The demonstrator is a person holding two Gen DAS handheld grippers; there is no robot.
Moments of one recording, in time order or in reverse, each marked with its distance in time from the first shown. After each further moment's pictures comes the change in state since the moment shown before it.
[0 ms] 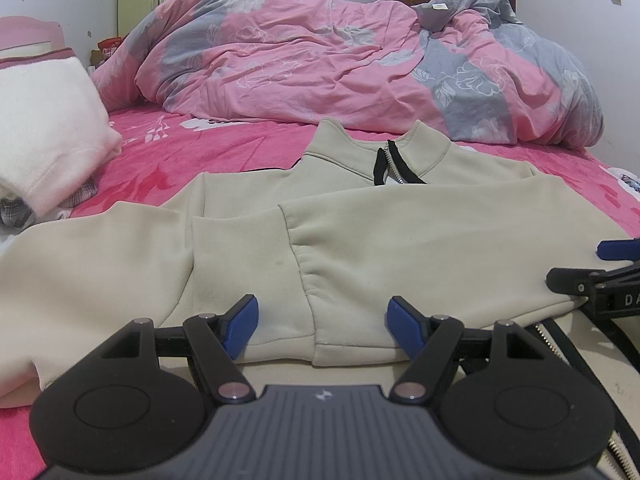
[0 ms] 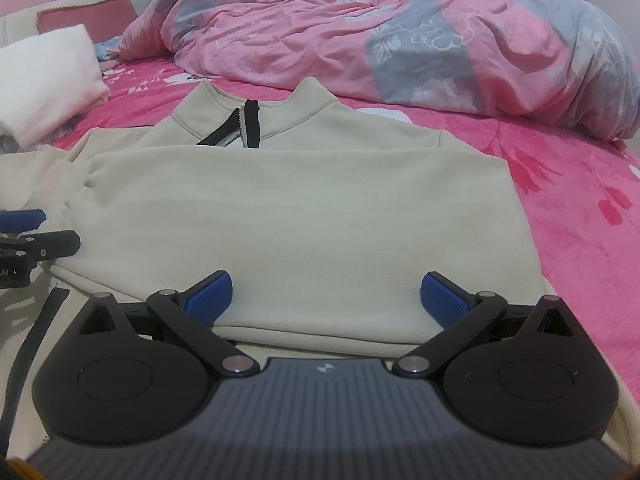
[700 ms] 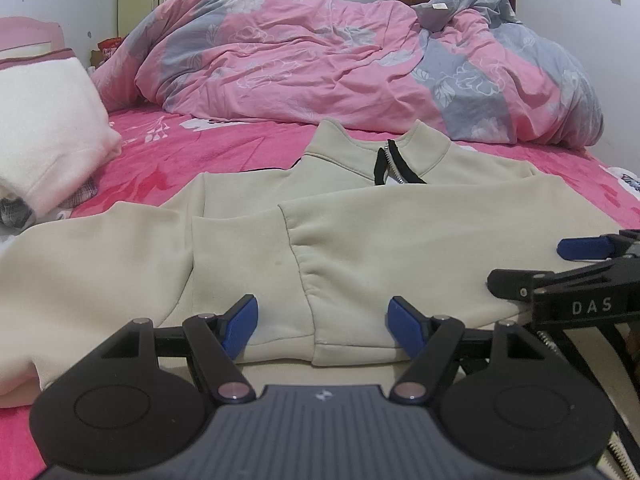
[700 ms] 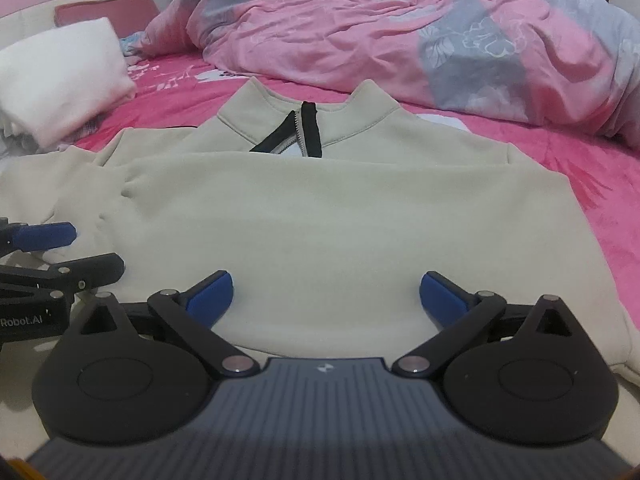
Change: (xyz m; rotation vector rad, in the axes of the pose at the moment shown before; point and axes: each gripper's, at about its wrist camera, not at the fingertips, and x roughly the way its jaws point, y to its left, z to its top) left arm 0.001 -0.001 0.000 0.001 0.001 0.002; right arm 0.018 0.044 0.013 -0.014 -0.004 0.062
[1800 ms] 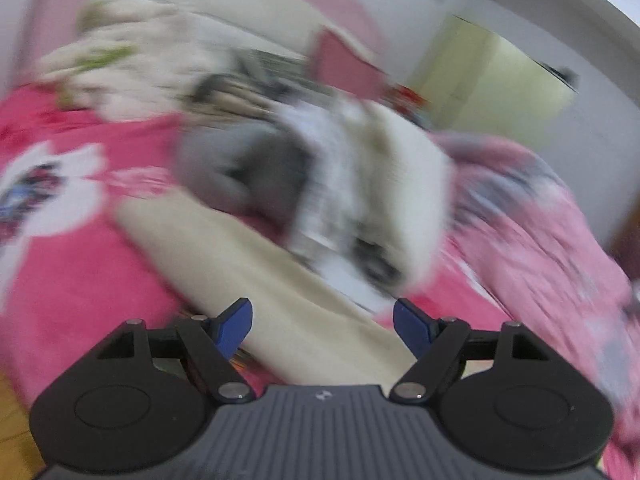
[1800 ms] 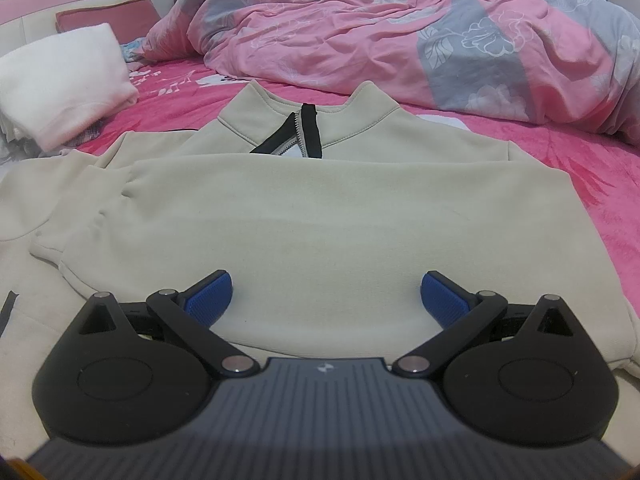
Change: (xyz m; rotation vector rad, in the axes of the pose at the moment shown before) left arm -0.205 0.251 -0.045 -0.865 -0.246 0.435; right arm -0.001 -0.003 -0.004 0.012 -0.014 0.011
